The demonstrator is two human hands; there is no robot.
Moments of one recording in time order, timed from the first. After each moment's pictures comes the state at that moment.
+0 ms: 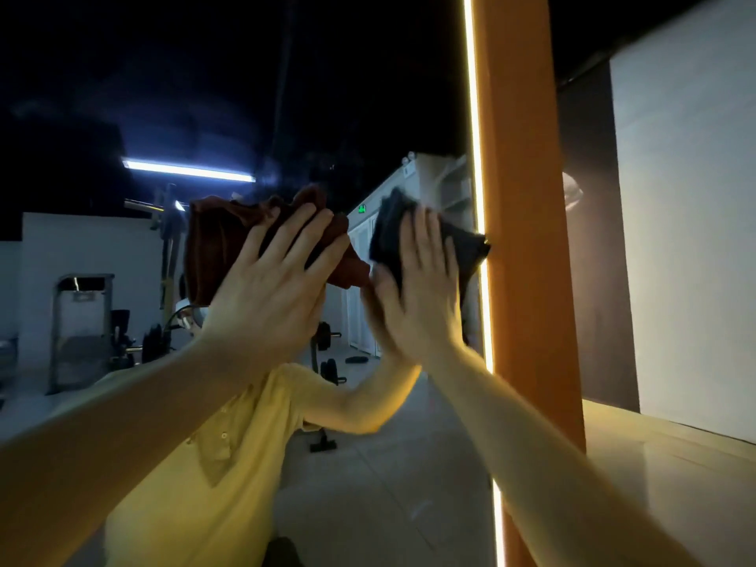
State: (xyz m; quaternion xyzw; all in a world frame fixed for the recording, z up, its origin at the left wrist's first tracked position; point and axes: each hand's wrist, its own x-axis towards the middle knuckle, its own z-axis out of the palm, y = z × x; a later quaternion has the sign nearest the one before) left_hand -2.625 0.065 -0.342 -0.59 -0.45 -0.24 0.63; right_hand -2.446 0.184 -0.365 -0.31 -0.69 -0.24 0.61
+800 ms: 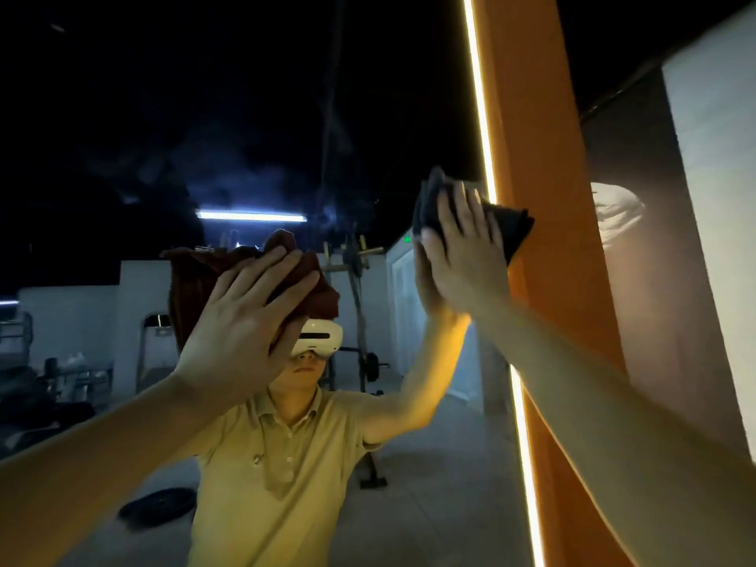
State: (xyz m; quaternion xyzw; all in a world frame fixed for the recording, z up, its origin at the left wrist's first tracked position) left_hand -2.670 0.043 -0.331 -0.60 -0.44 -0.28 0.60; right_hand -2.407 0.203 -0.266 -0.33 -0.68 -0.27 0.59
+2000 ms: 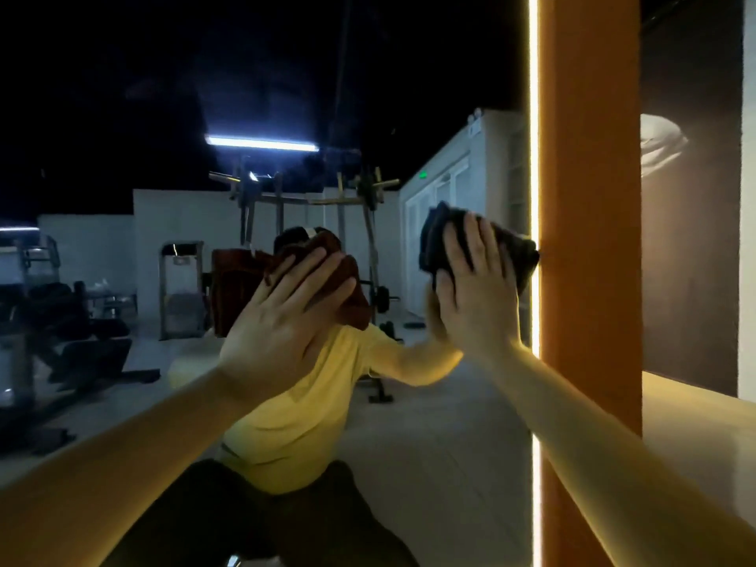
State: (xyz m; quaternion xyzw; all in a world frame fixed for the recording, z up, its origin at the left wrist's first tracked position) left_hand -2.674 0.022 -0.446 -0.64 -0.46 -0.24 0.57; right_hand -2.431 0.176 -0.431 -0.30 -0.72 -0.26 0.56
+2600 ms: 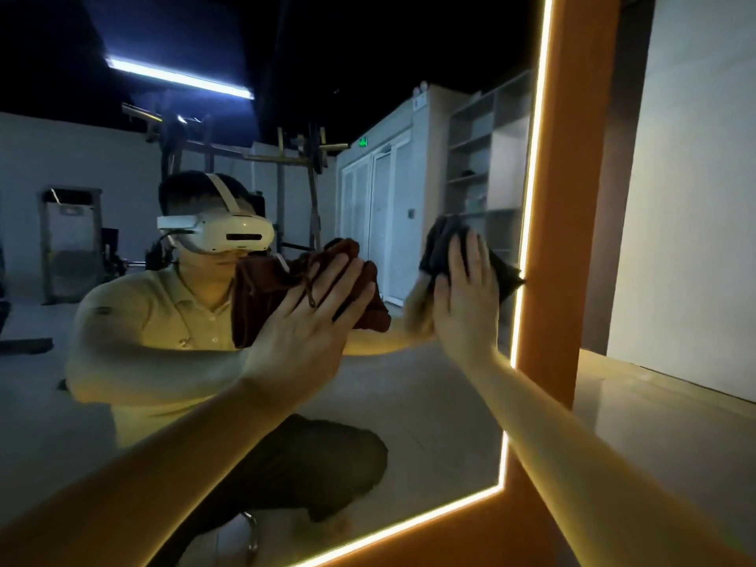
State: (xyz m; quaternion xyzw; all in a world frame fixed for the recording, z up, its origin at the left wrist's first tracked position) left_hand -2.674 0.010 -0.503 -0.63 -0.45 -0.25 0.58; right_hand -2.462 0.133 -0.492 -0.40 -0.69 -0.18 0.57
